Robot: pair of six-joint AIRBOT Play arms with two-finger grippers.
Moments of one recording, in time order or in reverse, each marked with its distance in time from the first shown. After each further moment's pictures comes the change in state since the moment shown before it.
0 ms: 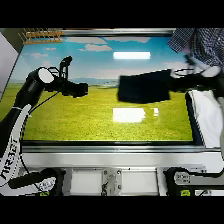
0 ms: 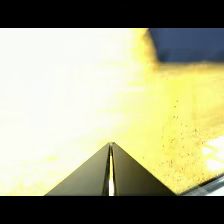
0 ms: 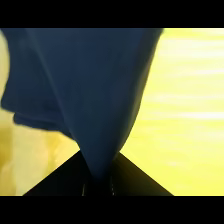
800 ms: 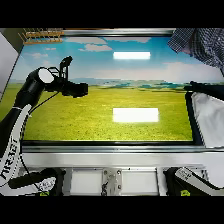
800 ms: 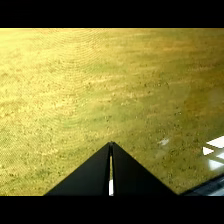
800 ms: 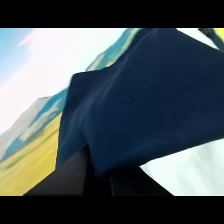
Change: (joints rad) left arm 0.000 0.000 -0.003 0.000 0.004 0.003; right arm -0.630 0.281 0.044 -0.087 0.055 0.101
